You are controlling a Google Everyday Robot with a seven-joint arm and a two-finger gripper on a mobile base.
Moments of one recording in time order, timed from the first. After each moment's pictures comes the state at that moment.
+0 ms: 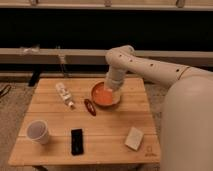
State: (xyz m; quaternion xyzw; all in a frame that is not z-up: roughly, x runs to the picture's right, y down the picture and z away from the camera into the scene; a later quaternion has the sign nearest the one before) arm 0.034 0.034 0.795 -0.32 -0.17 -0.24 0.90
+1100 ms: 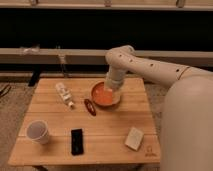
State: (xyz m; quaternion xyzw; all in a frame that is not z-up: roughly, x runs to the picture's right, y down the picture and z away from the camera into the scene) arm 0.035 0.034 0.795 -0.32 -0.17 -0.24 0.90
